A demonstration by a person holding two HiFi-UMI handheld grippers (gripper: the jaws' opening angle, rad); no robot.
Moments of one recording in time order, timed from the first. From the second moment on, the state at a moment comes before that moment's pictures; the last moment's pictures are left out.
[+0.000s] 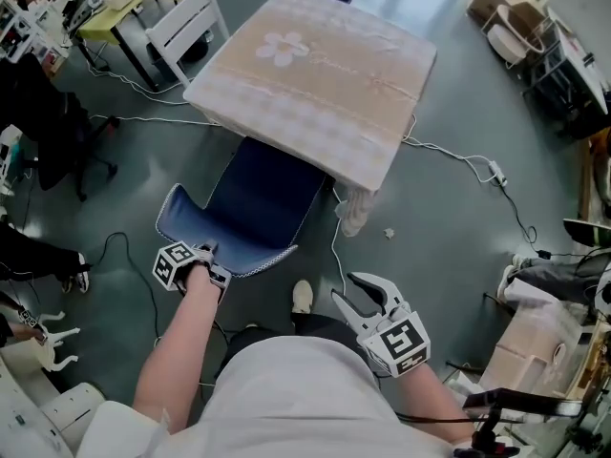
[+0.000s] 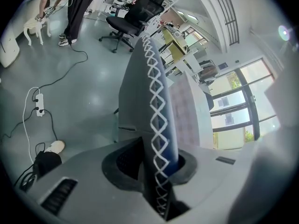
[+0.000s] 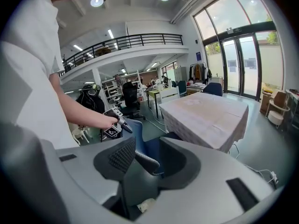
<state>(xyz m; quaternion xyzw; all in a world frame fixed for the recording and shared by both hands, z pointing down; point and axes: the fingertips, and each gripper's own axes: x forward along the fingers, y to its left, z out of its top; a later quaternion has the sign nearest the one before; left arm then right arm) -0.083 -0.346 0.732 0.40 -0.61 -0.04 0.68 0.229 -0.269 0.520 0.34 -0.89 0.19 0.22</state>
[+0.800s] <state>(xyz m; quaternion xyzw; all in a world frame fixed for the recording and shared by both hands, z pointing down) -0.051 -0.404 0.733 0.44 -0.60 0.01 0.67 0.243 -0.262 0.522 0.36 -0.89 0.19 0.23</state>
